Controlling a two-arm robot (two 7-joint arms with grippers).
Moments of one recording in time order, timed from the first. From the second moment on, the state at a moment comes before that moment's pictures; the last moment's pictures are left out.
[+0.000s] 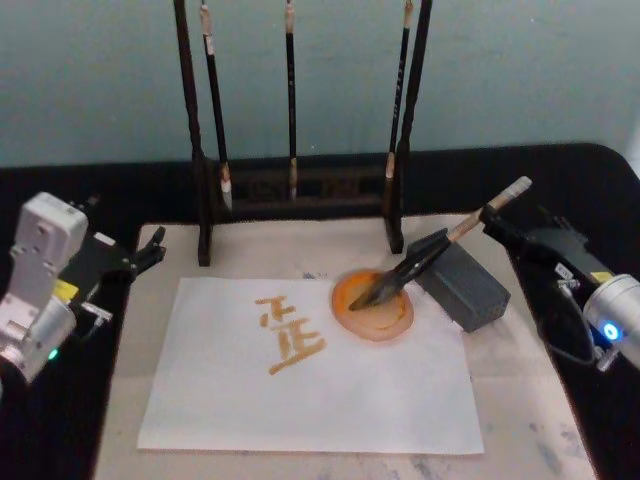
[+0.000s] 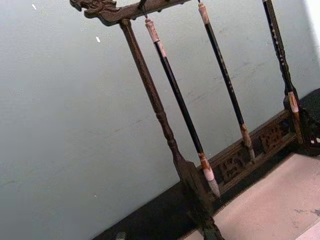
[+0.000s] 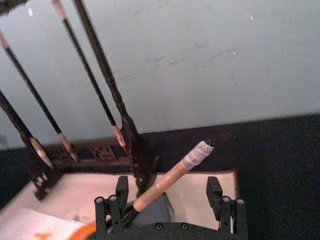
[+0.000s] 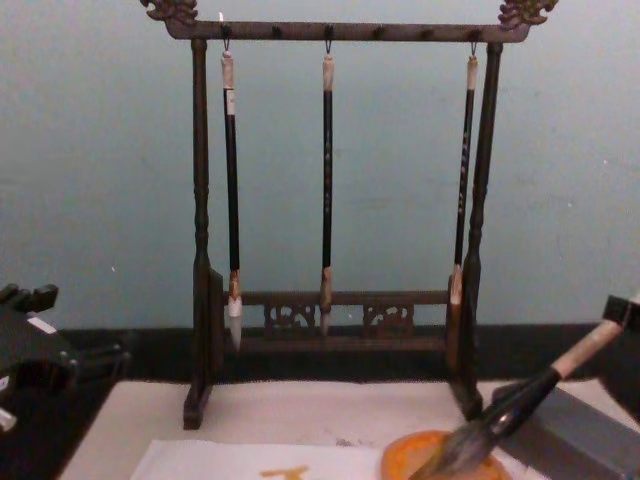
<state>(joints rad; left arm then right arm) -0.20 0.60 0.45 -1.41 -0.25 -0.12 0.03 0.11 0.45 -0.21 -1.49 0.73 0.10 0.19</state>
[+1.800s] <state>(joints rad) -0.20 0.60 0.45 -1.41 -0.25 -0.12 0.03 0.28 0.33 -0.21 -1.25 1.16 0.27 0.20</state>
